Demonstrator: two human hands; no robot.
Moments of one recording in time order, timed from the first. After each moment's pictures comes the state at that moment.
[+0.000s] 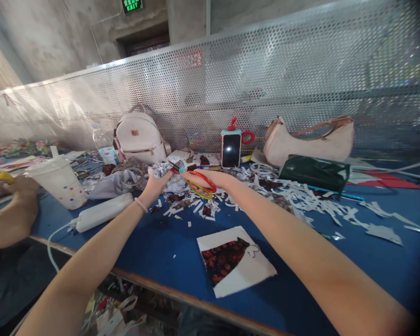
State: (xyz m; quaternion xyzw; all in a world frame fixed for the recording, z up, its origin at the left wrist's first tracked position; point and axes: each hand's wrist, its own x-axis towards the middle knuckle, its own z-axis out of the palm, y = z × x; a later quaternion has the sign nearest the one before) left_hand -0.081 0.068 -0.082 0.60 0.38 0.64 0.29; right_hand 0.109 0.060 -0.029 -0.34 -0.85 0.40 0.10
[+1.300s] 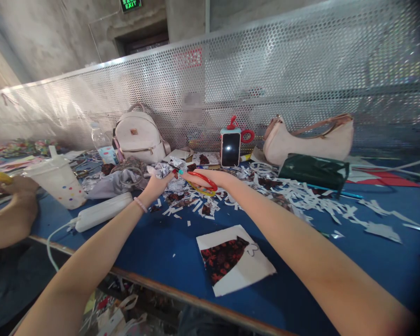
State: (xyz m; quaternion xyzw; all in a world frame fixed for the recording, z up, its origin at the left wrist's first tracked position) left_hand -0.080 0.064 -0.079 0.63 0.42 0.59 0.28; right_hand 0.108 0.052 -0.019 -0.40 -0.84 0.35 0.07
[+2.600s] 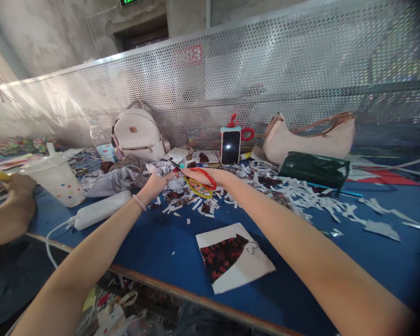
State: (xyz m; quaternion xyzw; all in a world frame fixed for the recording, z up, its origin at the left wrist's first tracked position) left_hand -0.076 0.061 -0.076 0.63 0.41 0.56 0.35; right_hand 0.109 0.054 -0.028 -0.34 -0.84 0.42 0.09
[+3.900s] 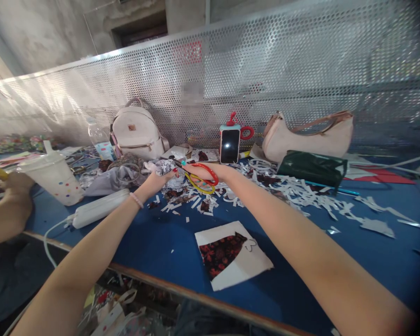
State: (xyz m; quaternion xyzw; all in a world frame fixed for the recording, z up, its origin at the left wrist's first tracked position) left_hand -0.081 0.056 -0.068 0.66 0.43 0.51 0.35; right_hand 0.115 0.061 -0.024 -0.35 -0.82 0.45 0.10
